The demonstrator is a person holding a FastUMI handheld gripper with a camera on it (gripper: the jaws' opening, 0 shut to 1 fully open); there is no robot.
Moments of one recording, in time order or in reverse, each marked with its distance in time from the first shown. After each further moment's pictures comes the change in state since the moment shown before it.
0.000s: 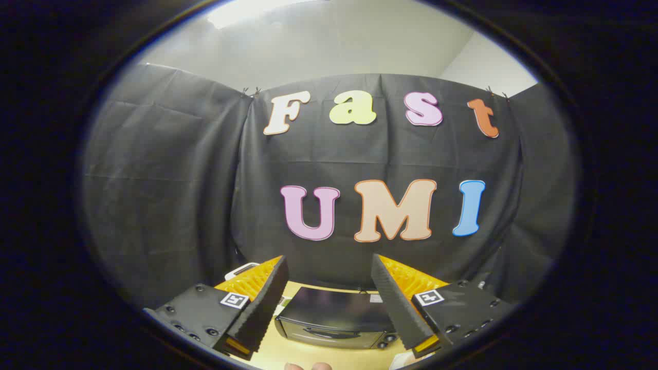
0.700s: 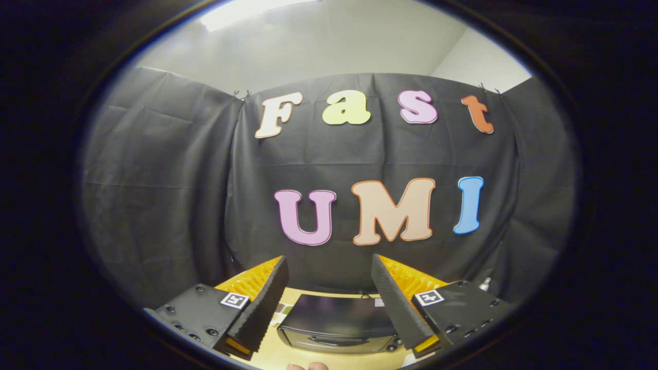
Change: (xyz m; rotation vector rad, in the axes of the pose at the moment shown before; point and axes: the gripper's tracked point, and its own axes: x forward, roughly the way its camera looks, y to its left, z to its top) arm 0.018 0.005 -0.007 0.034 -0.015 -0.045
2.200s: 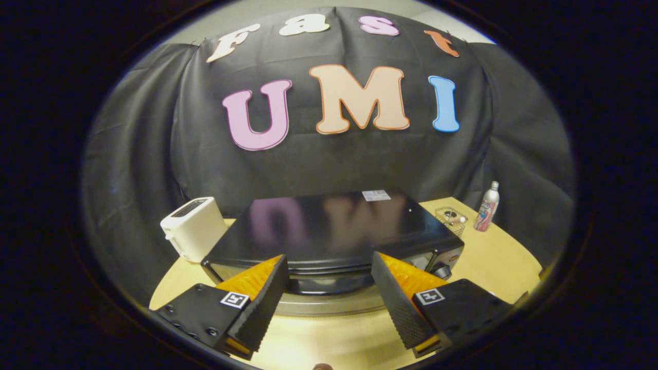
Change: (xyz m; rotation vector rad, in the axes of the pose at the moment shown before) arm 0.049 -0.043 -0.305 0.066 0.343 -0.227
